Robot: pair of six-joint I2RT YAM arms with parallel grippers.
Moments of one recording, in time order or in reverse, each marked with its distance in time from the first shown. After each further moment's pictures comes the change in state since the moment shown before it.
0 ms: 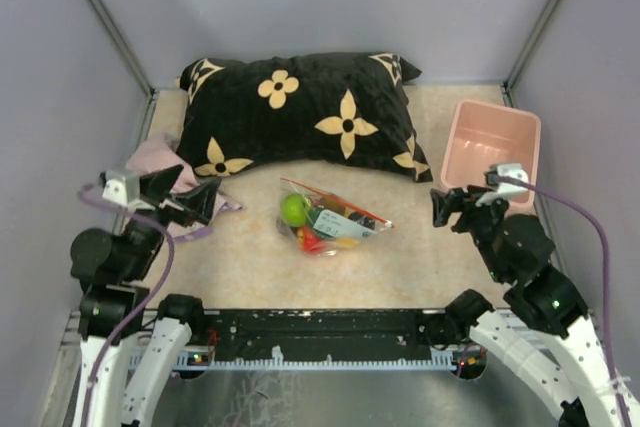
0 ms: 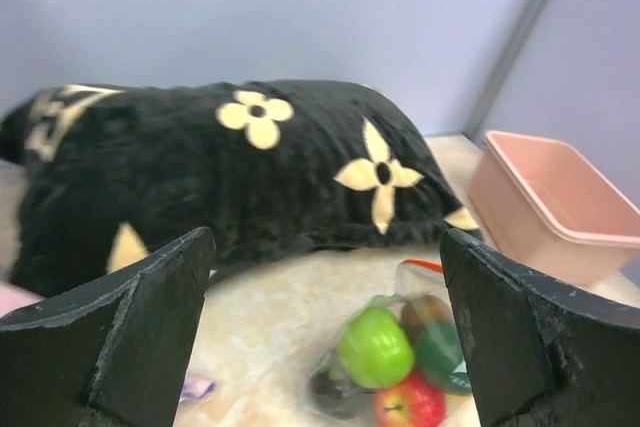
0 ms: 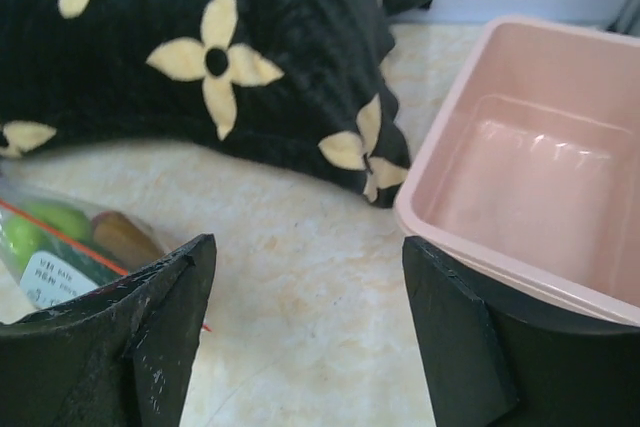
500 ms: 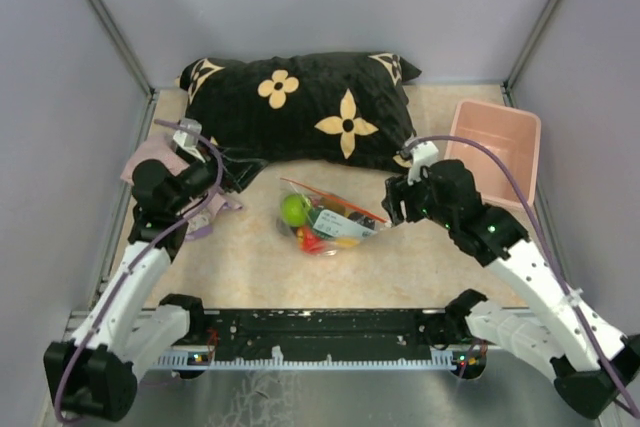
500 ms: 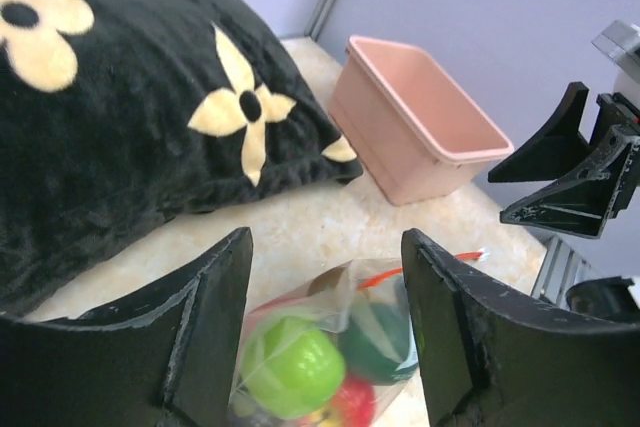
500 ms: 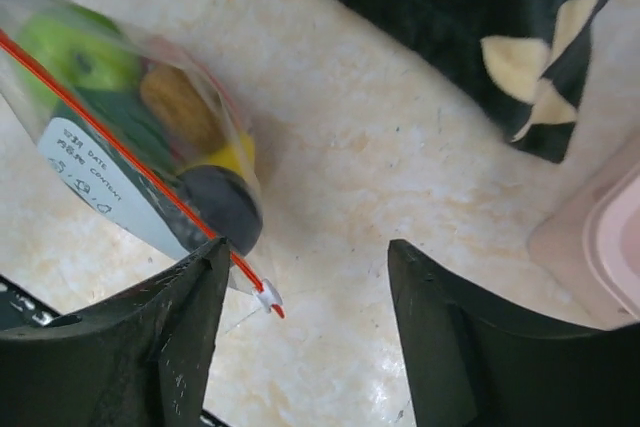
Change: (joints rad) left arm 0.000 0.537 -0.167 0.627 0.401 -0.208; right arm 0.000 0.455 0.076 -0.051 -0.343 -0.071
